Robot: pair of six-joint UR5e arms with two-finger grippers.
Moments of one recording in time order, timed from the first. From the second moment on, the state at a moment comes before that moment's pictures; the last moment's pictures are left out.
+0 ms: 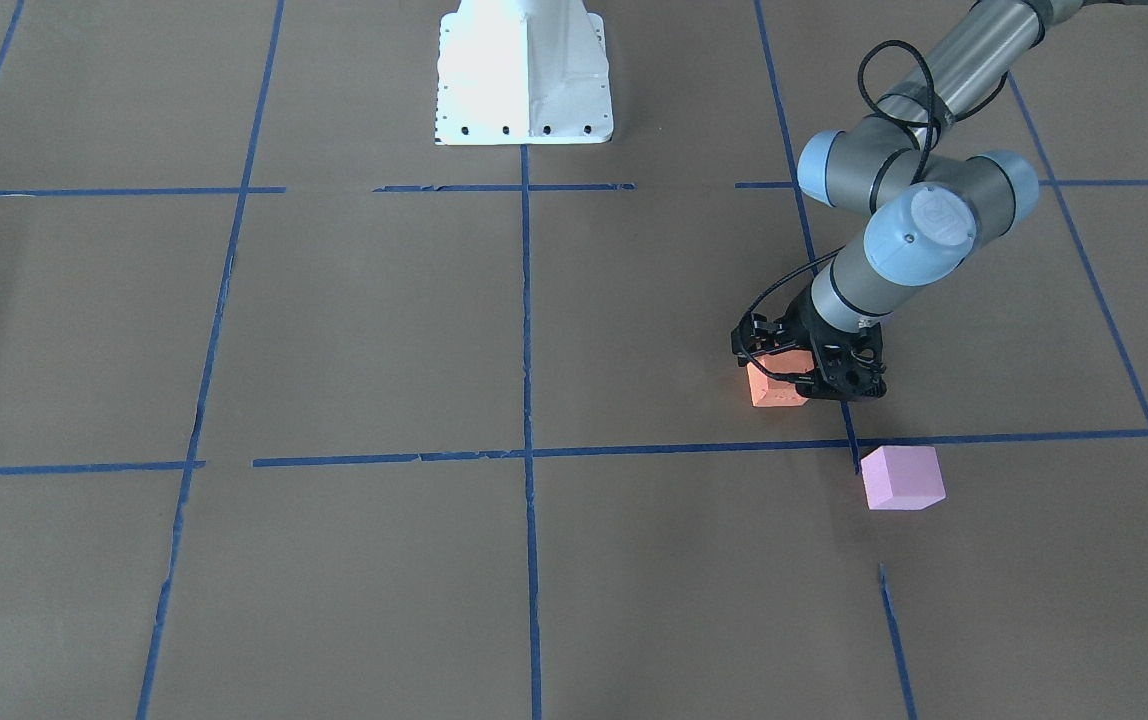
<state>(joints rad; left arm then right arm) -0.79 -2.01 -1.52 -1.89 -2.20 -0.94 1.52 -1.52 1.60 -1.72 2.29 -0.16</state>
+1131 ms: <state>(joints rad) -0.99 -2.00 -1.73 -1.59 -2.21 -0.71 1.52 -1.52 1.60 -1.72 2.29 -0.16</state>
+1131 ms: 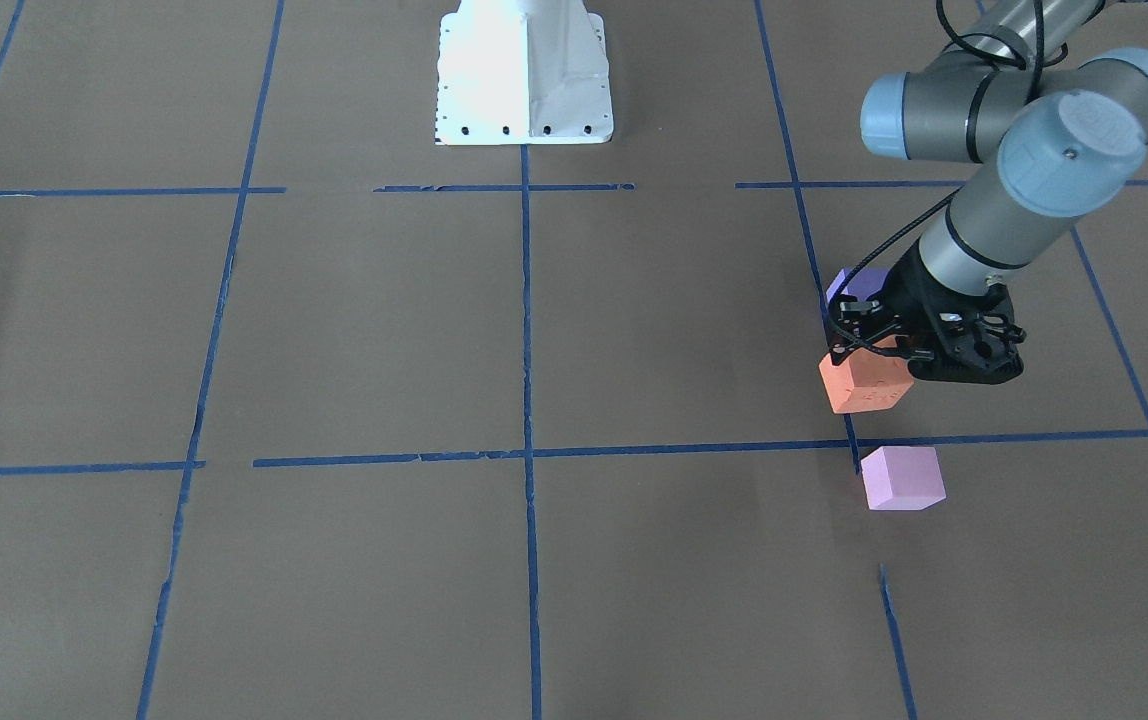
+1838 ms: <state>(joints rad) -1.08 -1.85 -1.76 -1.62 -2.22 -0.57 1.52 -1.52 1.60 -1.72 2.29 -0.16</state>
